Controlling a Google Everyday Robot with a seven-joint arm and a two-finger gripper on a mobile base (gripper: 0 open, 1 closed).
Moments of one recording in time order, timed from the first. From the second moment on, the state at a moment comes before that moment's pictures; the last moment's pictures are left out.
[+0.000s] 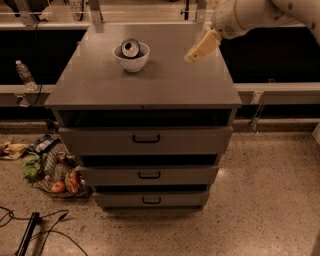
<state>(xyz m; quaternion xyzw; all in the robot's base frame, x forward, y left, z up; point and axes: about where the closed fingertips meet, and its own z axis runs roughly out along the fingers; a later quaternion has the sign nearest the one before) 0.738 -0.117 0.993 -0.56 0.66 0.01 0.51</state>
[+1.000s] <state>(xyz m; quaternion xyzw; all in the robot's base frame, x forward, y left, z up) 0.812 0.003 1.023 -0.55 0.58 0.12 0.59</state>
